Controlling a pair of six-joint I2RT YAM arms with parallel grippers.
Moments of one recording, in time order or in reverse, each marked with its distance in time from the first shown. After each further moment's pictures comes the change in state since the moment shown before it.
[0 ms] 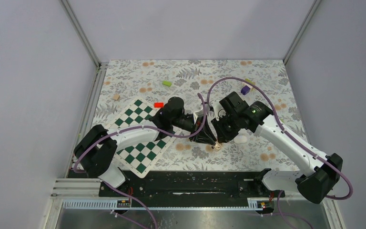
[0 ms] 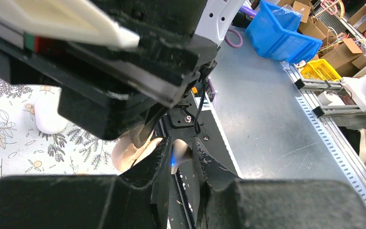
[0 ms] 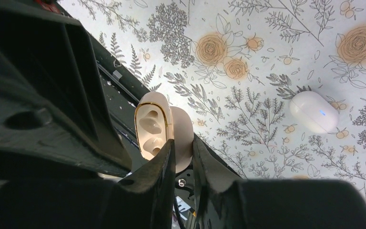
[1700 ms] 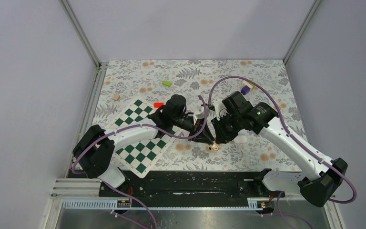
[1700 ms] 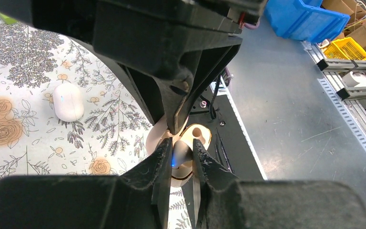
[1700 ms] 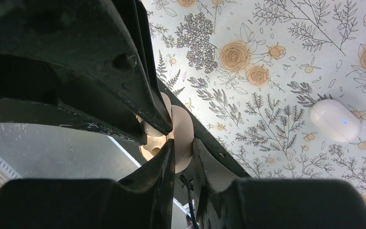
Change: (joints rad) left arm 0.006 -0.010 0.036 -0.210 -0.014 0.221; right arm 0.005 -0.039 0.024 0.000 -0.079 0.043
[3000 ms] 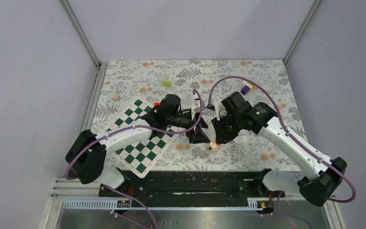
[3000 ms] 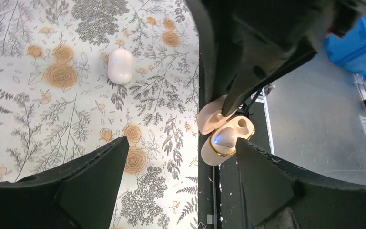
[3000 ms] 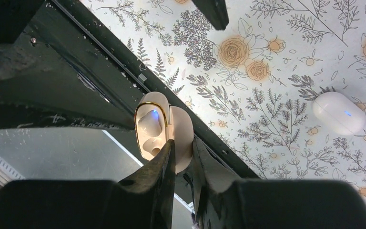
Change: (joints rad) left arm 0.028 -0.086 -0.023 -0.107 -0.240 -0.061; right arm 0.003 0.006 0.000 -0.007 0.021 0.037
